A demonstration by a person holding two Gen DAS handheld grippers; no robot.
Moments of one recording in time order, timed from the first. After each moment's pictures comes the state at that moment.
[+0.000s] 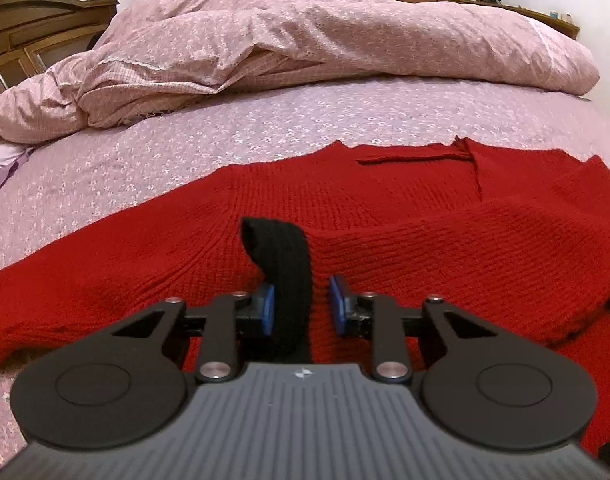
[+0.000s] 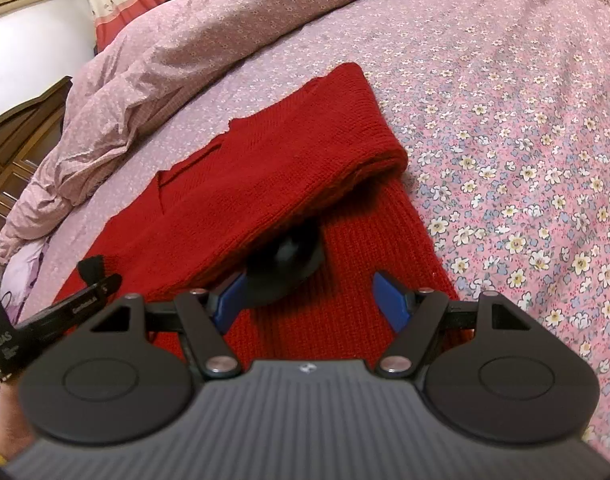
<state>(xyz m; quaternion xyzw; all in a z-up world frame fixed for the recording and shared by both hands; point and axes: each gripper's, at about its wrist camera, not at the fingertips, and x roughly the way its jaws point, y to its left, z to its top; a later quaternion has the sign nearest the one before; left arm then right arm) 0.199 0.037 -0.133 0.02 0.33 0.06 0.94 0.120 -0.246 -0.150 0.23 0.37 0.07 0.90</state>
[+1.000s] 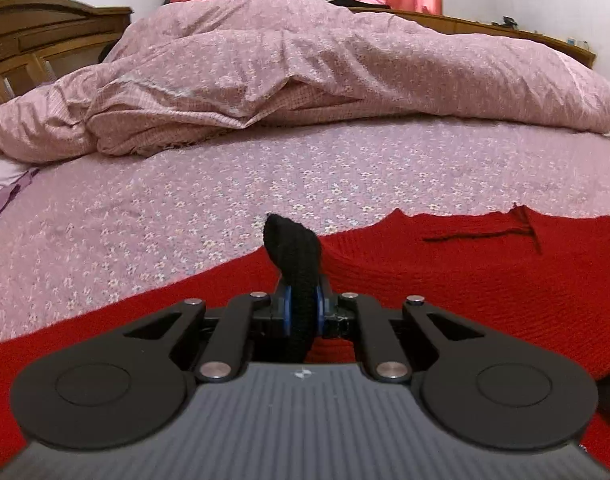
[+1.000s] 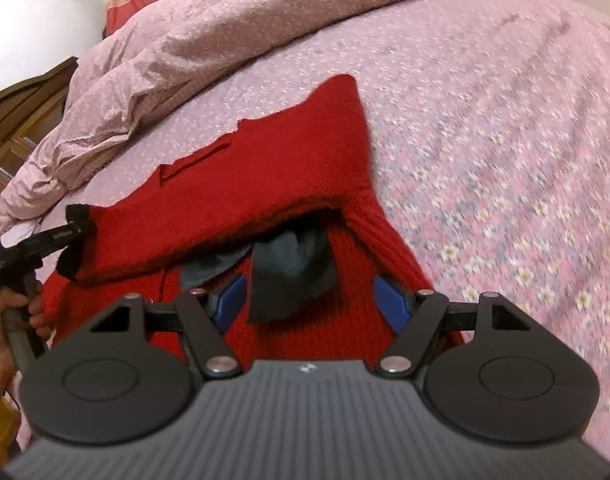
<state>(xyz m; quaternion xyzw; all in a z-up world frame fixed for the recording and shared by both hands) 0.262 0.091 -0.110 0.01 0.30 0.06 0.95 0.136 -0.233 -0.140 0.19 0.37 0.07 0.91</state>
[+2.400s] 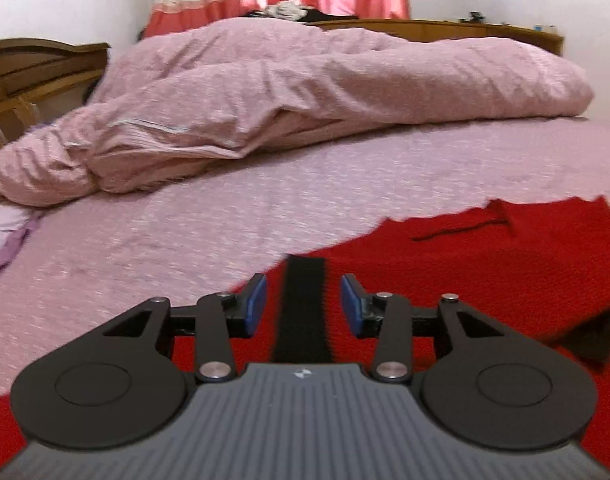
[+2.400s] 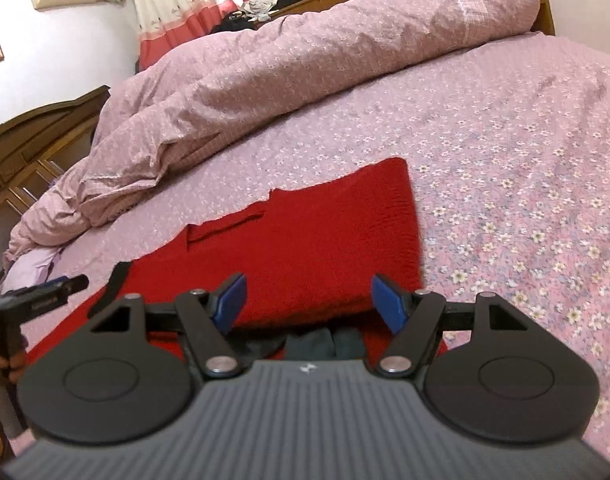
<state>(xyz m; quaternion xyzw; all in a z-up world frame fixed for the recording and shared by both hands) 0.217 0.094 -0.077 0.06 0.28 0.03 0.96 0.166 -0.236 -0.116 0.19 0.29 0.10 0.93</state>
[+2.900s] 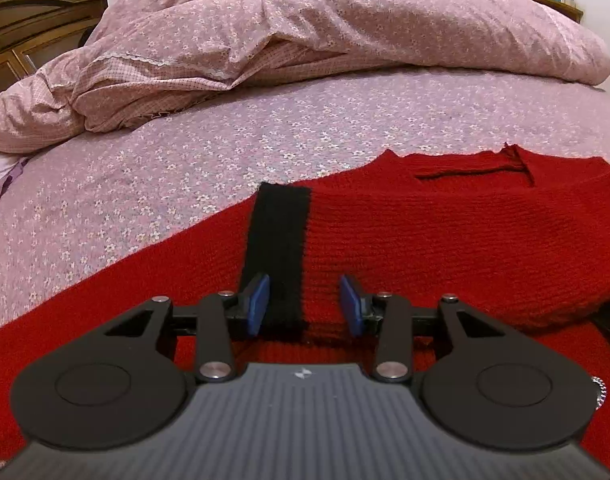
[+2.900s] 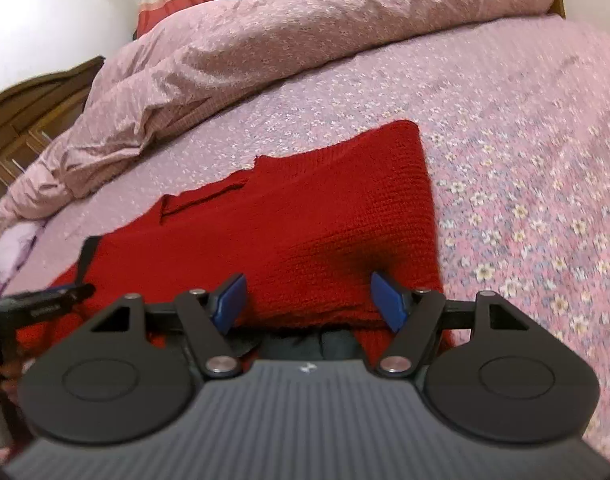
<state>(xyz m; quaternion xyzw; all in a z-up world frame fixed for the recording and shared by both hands) 0.247 0.085 -0.123 0.04 0.35 0.05 0.93 0.201 -0.223 -0.150 0.15 0.32 0.10 0.93</state>
